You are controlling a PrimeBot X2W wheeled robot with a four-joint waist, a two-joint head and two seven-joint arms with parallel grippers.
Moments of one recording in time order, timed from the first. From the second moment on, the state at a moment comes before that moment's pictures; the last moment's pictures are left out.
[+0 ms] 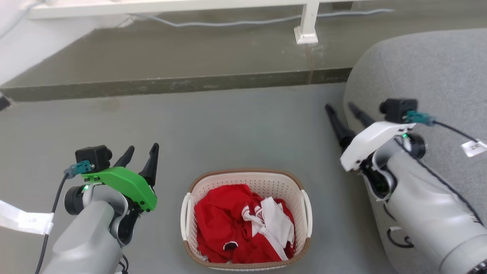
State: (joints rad) left arm -0.56 0.19 -0.69 0.82 -0.95 -0.12 -0.25; right arm -0.64 -0.20 0.71 0.85 0.83 0.09 -0.25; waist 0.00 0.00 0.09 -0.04
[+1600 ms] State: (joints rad) left arm -0.15 0.16 -0.30 0.29 -0.58 0.00 -0.25; right arm -0.18 -0.20 0.33 0.29 0.47 -0.02 -0.25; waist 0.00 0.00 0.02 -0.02
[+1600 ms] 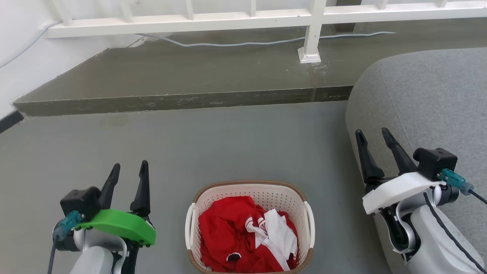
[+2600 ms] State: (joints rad) left arm -0.08 0.11 -0.23 0.25 -0.49 -0.05 -0.25; right arm -0.11 -0.16 0.26 0.26 0.40 0.01 -0.25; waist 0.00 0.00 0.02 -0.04
